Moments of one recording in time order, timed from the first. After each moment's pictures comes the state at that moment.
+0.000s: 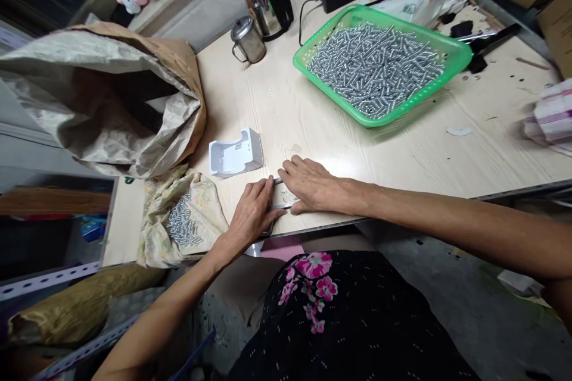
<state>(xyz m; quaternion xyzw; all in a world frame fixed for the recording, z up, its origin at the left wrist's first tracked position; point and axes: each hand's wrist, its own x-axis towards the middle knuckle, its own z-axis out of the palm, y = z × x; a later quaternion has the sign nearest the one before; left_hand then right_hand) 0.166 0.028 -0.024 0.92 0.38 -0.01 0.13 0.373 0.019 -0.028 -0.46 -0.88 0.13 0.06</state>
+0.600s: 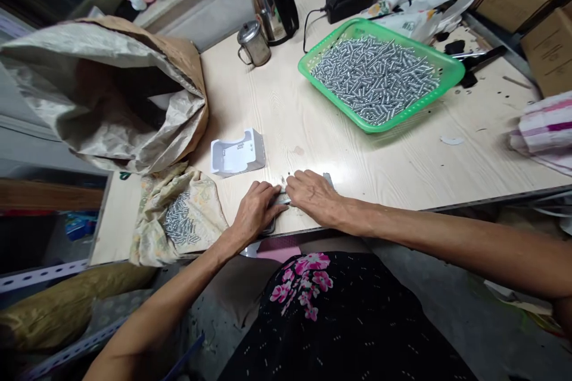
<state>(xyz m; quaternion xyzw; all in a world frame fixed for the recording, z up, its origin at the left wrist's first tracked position) 0.172 0.031 -0.024 0.90 0.39 0.00 0.19 0.367 -0.004 -0.046 -0.46 -0.88 0.09 0.10</state>
